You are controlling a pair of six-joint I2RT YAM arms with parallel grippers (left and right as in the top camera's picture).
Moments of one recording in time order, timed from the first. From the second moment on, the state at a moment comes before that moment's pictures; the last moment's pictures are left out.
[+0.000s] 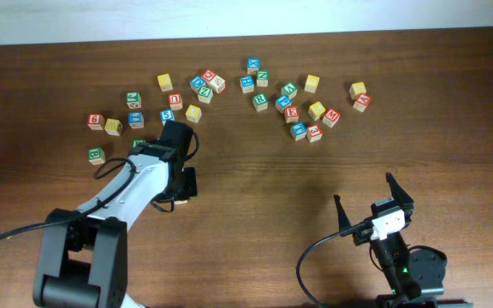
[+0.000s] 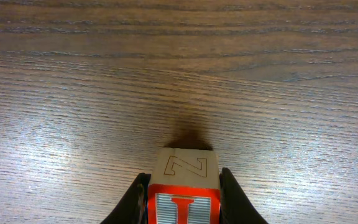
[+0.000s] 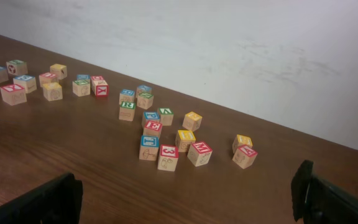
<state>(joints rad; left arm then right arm) -0.26 1.74 1.03 -0.77 -0.09 -0.35 0.01 0.01 0.01 -0.05 -0.26 -0.21</state>
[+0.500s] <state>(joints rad) -0.26 1.74 1.01 -0.77 -0.09 -0.35 0.01 0.01 0.01 -0.05 -0.26 -0.21</state>
